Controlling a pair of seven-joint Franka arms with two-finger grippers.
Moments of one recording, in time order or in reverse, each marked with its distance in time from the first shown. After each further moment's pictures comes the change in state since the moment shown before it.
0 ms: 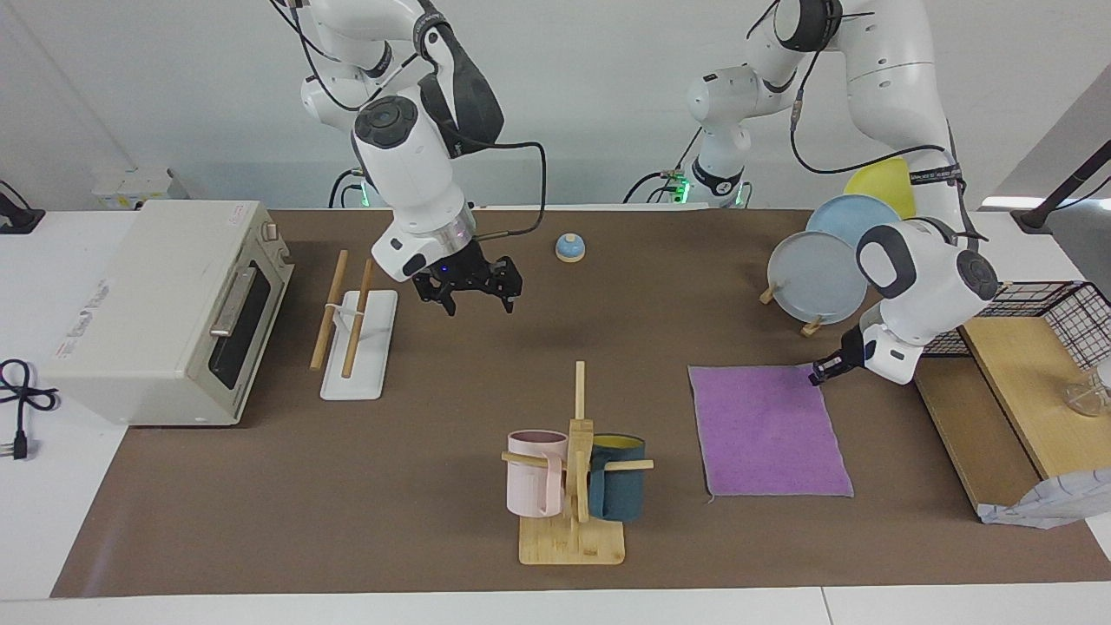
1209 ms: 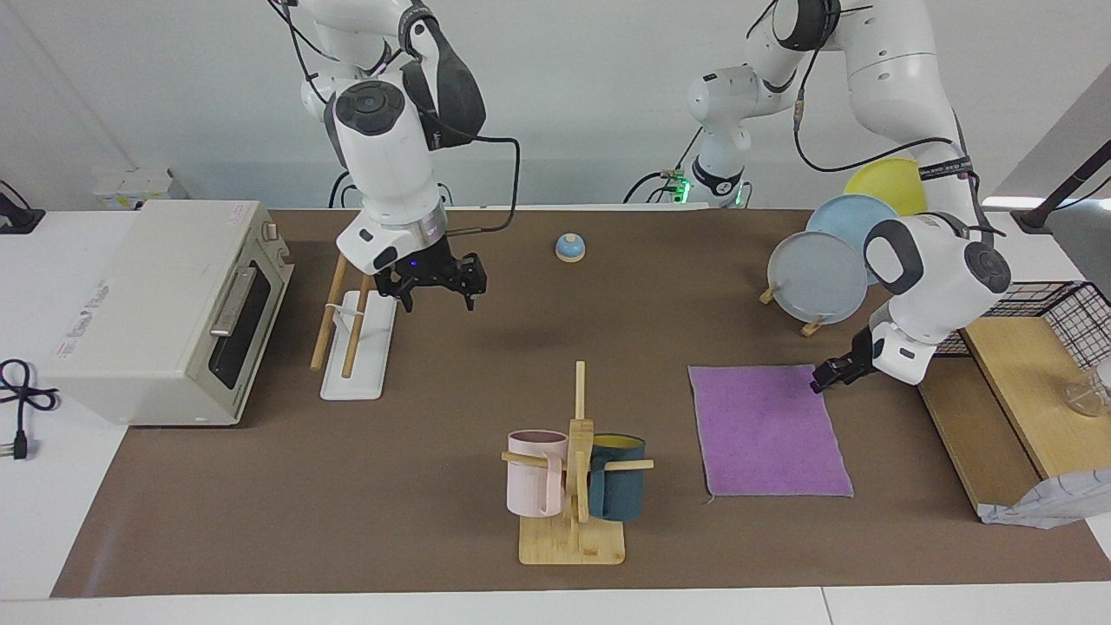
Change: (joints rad) left arm -0.009 0.000 0.001 0.054 0.049 -0.010 0.008; right arm -0.026 -0.001 0.000 0.060 -0.143 -0.127 -0.037
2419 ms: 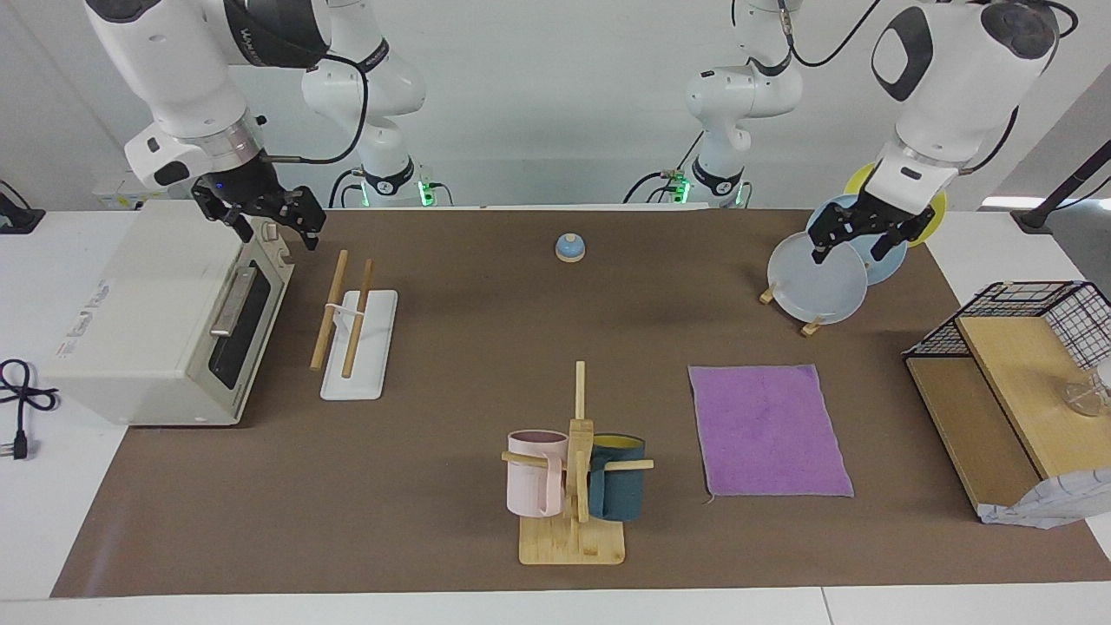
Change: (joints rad) left arm -0.121 -0.381 -0.002 0.082 0.127 -0.409 0.000; right arm -0.303 -0.184 -0.003 0.048 -0.076 -0.303 -0.204
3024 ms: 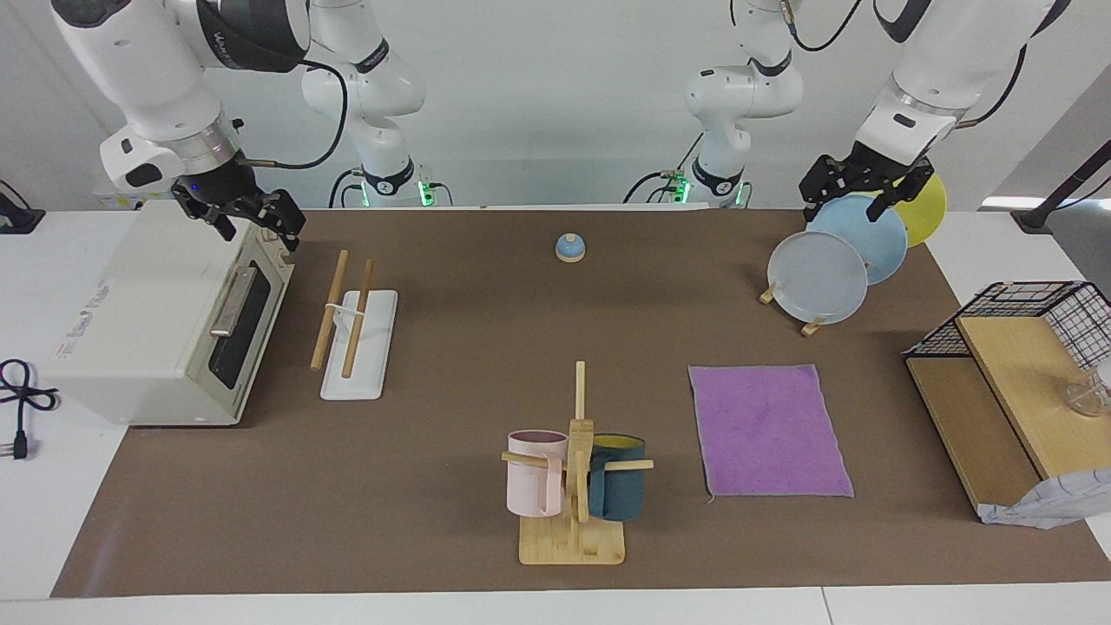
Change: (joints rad) left arm -0.062 -0.043 -0.011 0.185 0.000 -0.286 0.000; right arm -0.053 0.002 -0.016 0.011 -0.001 -0.048 0.007
